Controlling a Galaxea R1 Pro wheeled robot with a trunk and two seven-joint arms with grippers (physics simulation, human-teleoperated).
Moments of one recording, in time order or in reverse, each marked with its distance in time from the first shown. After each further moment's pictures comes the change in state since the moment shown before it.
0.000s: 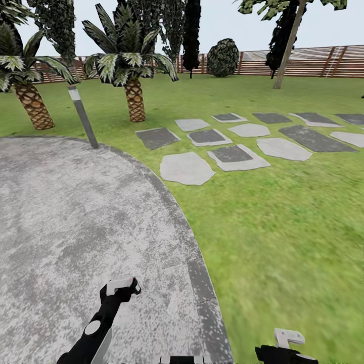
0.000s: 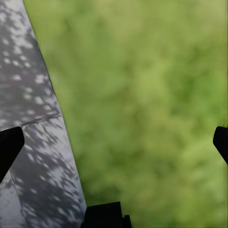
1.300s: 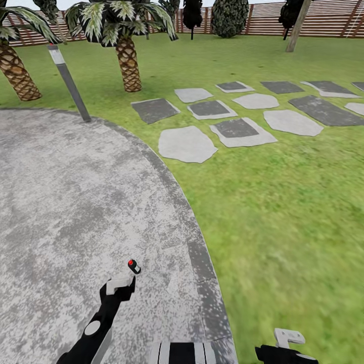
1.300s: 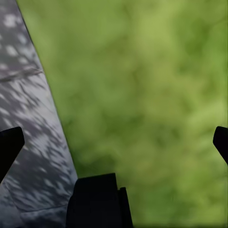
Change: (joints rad) left arm 0.000 0.000 -0.002 0.000 -0.002 -0.030 0.000; right arm 0.000 0.000 0.000 0.000 0.001 0.000 -0.001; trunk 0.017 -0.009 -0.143
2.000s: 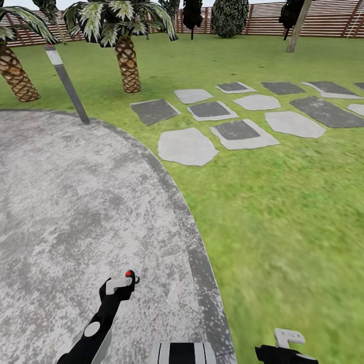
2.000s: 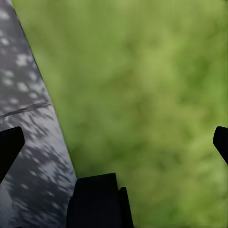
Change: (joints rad) left arm 0.003 0.000 0.000 0.000 -0.002 -0.036 0.000; right arm 0.000 0.000 0.000 0.000 -0.001 0.000 0.001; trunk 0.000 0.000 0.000
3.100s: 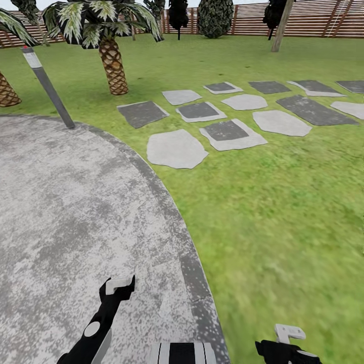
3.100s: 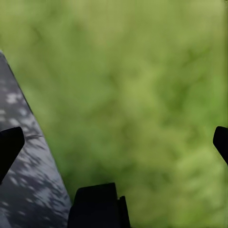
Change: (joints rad) left arm 0.000 0.000 0.001 0.000 0.001 0.000 0.000; right arm 0.000 0.000 -0.003 -0.036 0.000 0.001 0.000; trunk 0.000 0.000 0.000
